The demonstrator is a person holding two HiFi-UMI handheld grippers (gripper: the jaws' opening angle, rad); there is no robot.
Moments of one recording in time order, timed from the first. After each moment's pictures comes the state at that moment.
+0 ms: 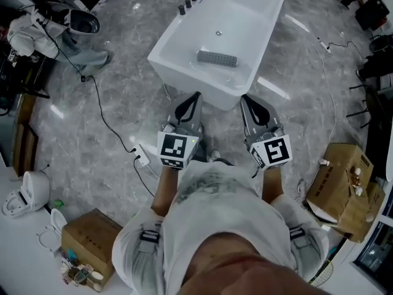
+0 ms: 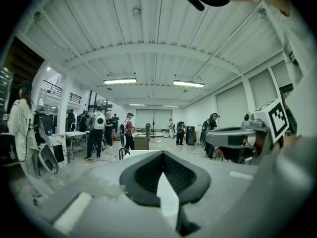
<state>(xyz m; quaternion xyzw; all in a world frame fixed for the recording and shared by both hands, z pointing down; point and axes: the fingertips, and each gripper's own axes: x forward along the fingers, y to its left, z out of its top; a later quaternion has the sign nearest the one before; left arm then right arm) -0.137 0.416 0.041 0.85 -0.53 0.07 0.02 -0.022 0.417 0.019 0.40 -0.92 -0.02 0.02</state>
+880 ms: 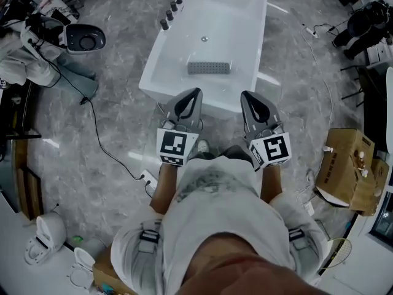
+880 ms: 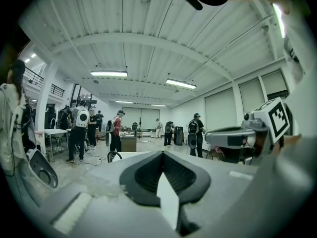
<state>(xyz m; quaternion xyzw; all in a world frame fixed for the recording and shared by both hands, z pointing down) -0.201 0.238 0.051 0.89 -0.44 0.07 0.02 -0.089 0.260 0.028 0.49 -0.87 -0.02 0.05</state>
